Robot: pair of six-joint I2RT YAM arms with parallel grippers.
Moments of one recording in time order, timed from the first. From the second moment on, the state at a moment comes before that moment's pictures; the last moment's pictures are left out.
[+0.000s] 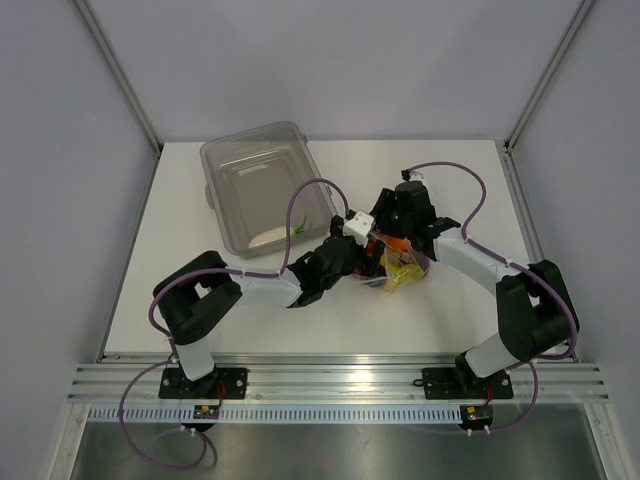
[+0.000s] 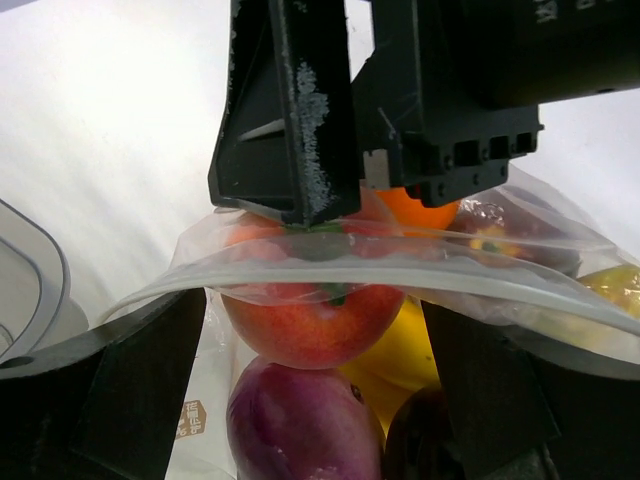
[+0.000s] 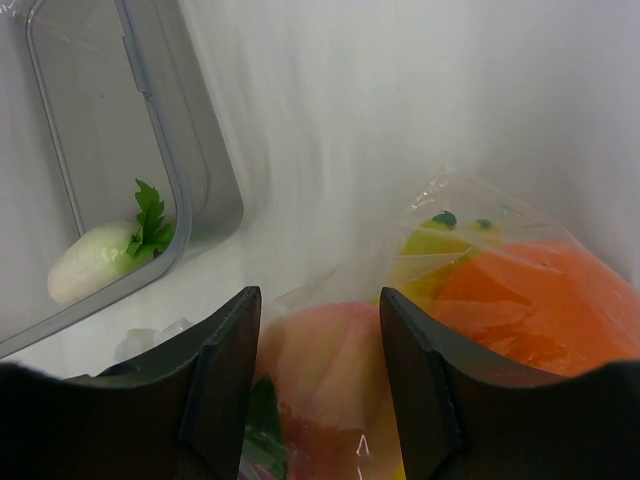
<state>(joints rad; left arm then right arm) -0.99 1.78 0.89 0.67 -0.31 -0.13 0.44 1.53 0.96 -0.06 0.03 0.66</state>
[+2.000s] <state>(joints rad) -0.84 1.62 0.96 0.23 -0.25 -0.39 0.44 1.28 1.01 -0.37 0.13 0.76</state>
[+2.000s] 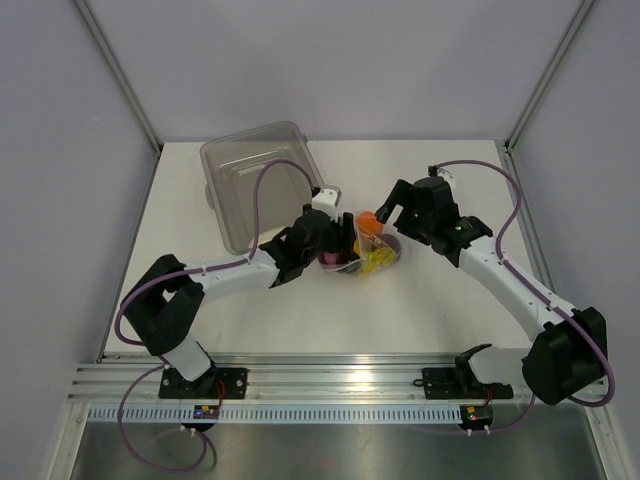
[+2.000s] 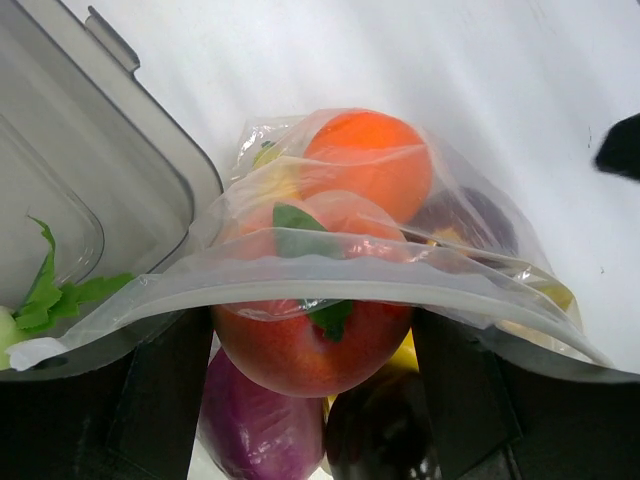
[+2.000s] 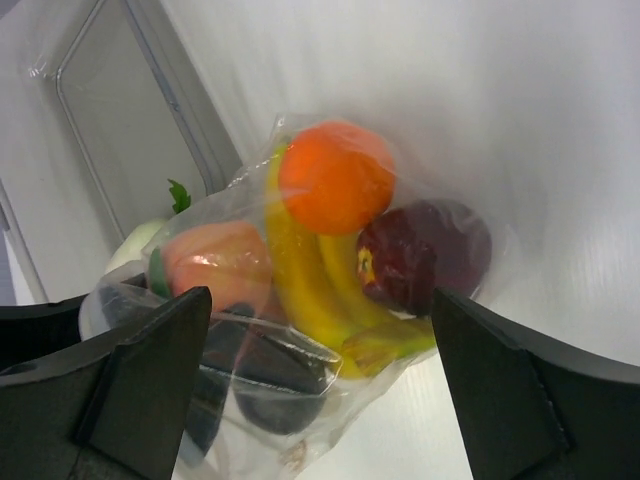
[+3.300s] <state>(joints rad) -0.83 1.62 0.86 0.46 -0.24 -0.42 0.44 1.28 0.88 -0.36 -0.07 1.20</state>
